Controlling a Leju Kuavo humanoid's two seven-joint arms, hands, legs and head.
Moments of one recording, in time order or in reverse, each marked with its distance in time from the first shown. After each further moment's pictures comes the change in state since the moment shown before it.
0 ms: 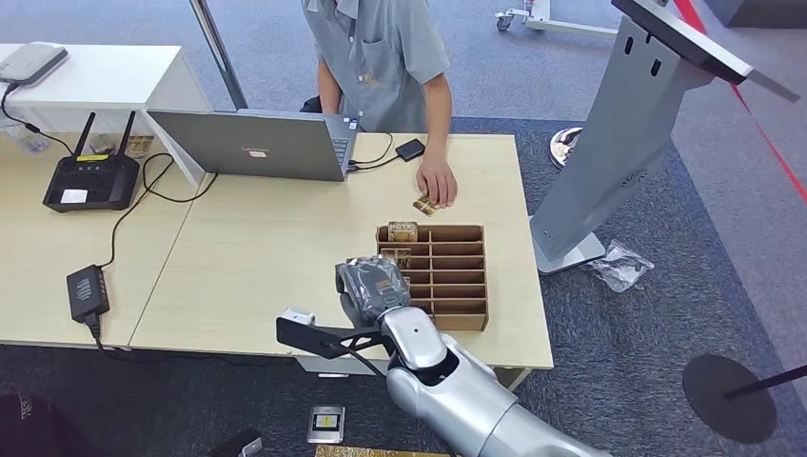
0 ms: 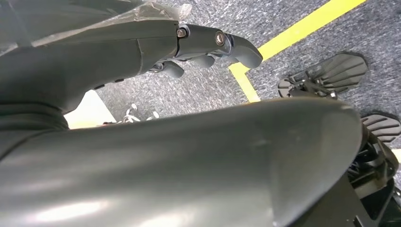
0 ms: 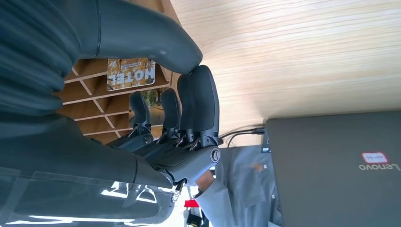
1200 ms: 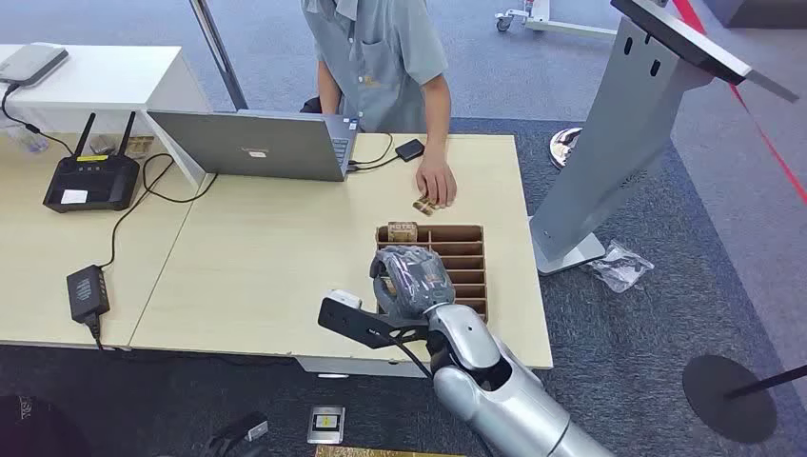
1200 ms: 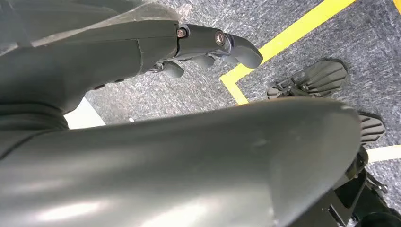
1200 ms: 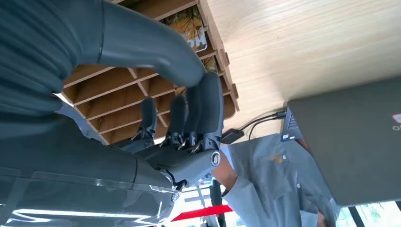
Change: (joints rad) left arm 0.004 0.001 0.000 0.000 0.001 0.000 -0.002; right arm 0.001 0.004 0.003 -0.004 0.000 0.004 -0.003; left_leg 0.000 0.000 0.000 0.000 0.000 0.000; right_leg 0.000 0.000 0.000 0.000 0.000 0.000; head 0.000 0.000
